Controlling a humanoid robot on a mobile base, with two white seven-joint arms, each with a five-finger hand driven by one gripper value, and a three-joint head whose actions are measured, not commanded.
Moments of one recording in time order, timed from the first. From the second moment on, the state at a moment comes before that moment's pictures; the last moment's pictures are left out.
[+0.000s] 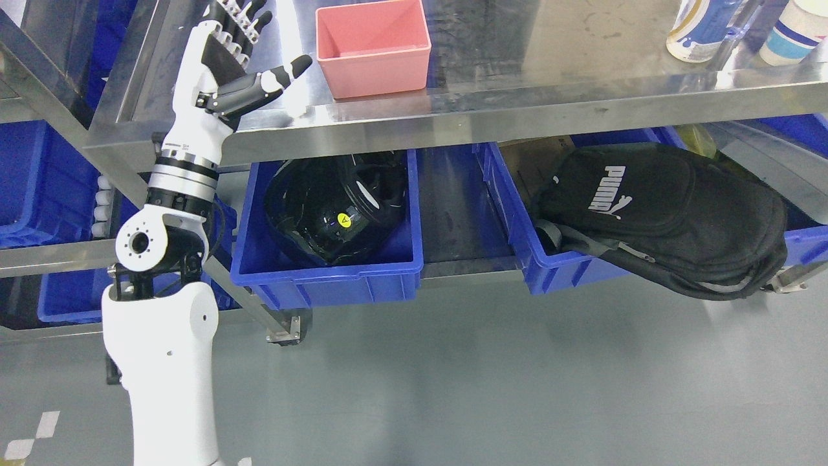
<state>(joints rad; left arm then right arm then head) -0.57 0.03 0.11 -1.61 0.20 0.06 -0.32 0.00 0.00 -0.04 0.00 0.00 -0.05 -0.02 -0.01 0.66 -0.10</state>
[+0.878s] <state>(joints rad) -0.93 0.19 0.08 -1.43 -0.12 0.07 -1.03 0.00 0.00 -0.04 0.00 0.00 -0.05 -0.02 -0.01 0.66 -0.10</state>
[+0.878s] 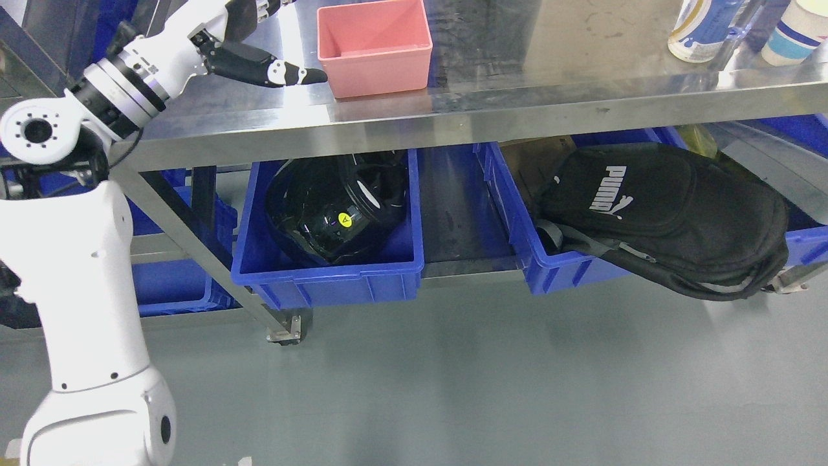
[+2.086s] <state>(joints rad) -1.26 0.12 -0.23 -0.97 -0.50 0.07 -1.13 0.00 0.00 -0.04 0.00 0.00 -0.05 -0.02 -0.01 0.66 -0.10</state>
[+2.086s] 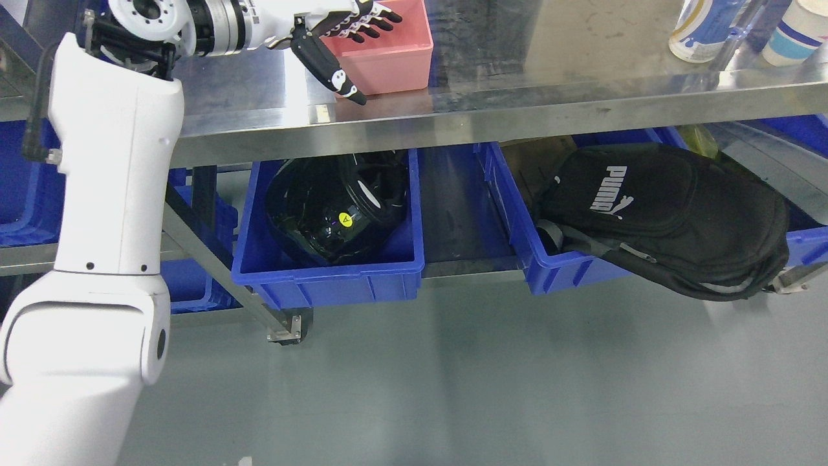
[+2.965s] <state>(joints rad) -1.31 0.02 -0.18 -0.73 -0.64 -0.03 -1.05 0.00 0.00 -0.04 0.00 0.00 -0.05 -0.02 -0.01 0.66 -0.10</state>
